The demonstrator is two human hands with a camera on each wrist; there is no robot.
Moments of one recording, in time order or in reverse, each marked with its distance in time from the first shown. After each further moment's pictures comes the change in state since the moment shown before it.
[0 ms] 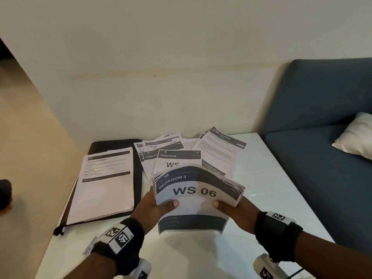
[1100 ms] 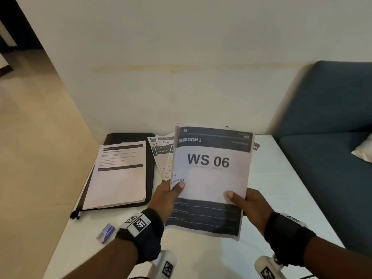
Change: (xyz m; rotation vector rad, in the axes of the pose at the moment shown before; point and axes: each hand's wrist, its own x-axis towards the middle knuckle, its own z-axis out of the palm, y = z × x) left_hand -0.004 0.017 0.015 -0.111 0.200 -0.112; right_hand 0.007 -0.001 0.002 0.127 0.131 0.072
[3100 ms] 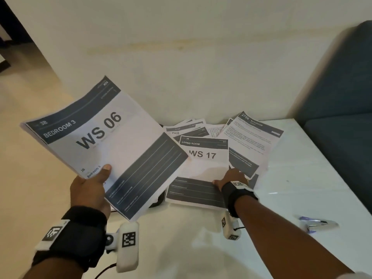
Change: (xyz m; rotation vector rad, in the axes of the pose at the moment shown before) left_hand 0.021 0.018 -0.157 -0.340 0.713 0.031; right_hand 0.153 0.043 0.098 -0.889 0.248 0.394
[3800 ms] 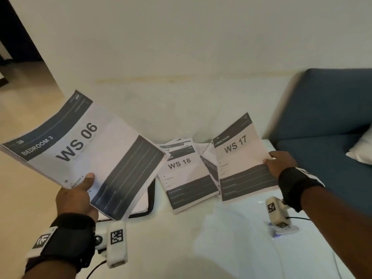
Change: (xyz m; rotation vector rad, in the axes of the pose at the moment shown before) left_hand -0.044 0.041 -0.014 -0.125 0.073 0.019; right_hand -0.029 0.099 -0.213 0.205 0.229 -0.057
